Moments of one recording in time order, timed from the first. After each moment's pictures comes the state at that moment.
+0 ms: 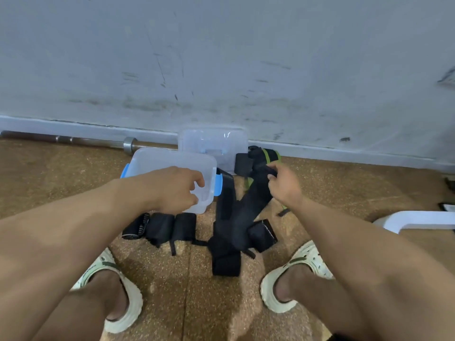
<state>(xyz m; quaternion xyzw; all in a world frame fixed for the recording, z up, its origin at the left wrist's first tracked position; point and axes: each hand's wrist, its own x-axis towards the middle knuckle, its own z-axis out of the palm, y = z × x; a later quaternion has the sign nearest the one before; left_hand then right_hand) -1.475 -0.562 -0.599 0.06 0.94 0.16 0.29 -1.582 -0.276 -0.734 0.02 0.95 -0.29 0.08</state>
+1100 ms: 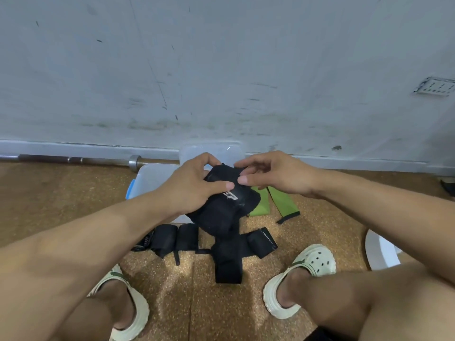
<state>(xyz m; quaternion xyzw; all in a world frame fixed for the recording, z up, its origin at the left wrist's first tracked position) -1.452 -0.516 -0.557 -0.05 0.79 0.60 0.14 -1.522 -0.301 -0.545 -0.17 0.84 -0.43 0.30</state>
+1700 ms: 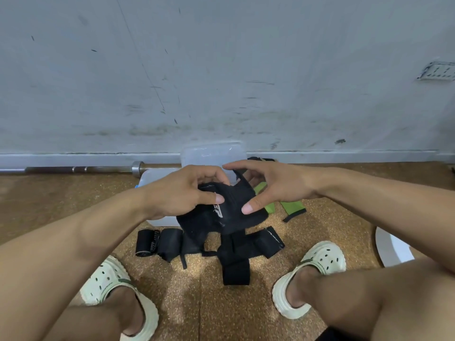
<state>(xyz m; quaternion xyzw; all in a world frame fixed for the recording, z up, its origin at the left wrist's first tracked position) -1.457 -0.533 -0.549 0.08 0.79 0.55 0.26 -1.519 -0.300 -0.547 -0.25 0.81 -0.37 0.38</state>
